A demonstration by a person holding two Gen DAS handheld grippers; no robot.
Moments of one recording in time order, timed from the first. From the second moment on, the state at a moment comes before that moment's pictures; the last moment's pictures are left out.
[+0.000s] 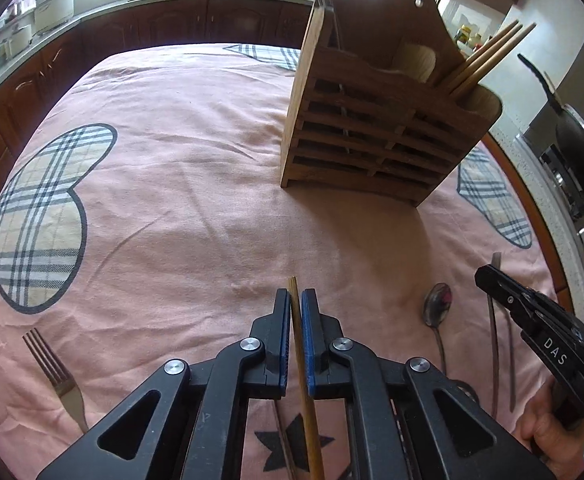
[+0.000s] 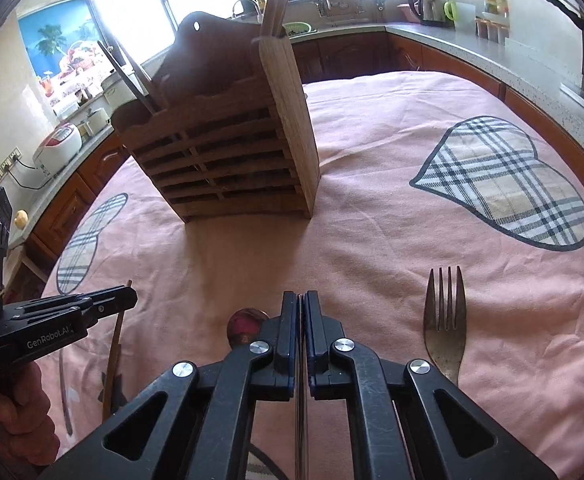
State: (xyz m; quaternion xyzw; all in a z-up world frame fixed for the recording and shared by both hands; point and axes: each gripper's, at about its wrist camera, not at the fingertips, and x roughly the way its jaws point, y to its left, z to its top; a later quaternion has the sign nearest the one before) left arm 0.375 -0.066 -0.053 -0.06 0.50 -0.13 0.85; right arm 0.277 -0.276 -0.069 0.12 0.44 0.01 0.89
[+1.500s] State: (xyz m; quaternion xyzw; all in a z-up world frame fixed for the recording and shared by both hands) left arm 0.188 0.025 0.103 -0.12 0.29 -0.18 0.93; right arm 0.169 -0.281 0.092 0.15 0.24 0.04 0.96
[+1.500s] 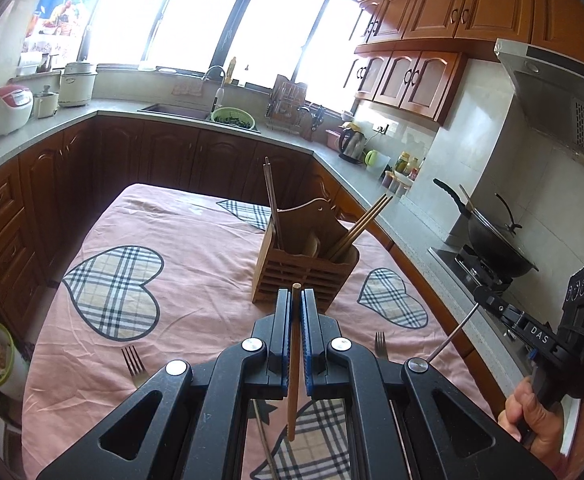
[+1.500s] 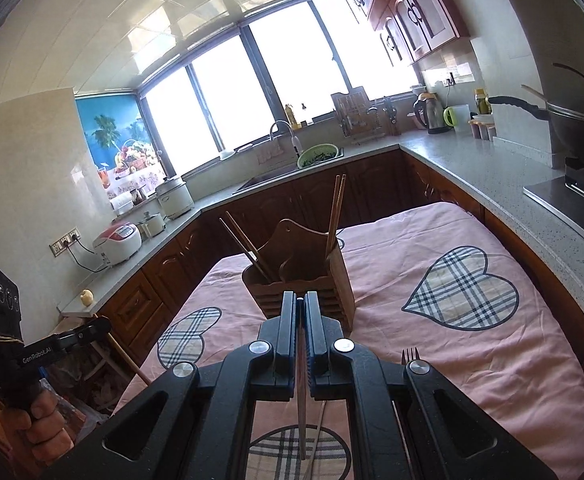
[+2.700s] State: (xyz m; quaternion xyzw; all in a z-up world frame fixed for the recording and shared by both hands) left arm 0.244 0.041 0.133 -0.15 0.19 -0.18 0.95; right arm 0.218 -0.297 0.131 0.16 0.17 0.04 0.97
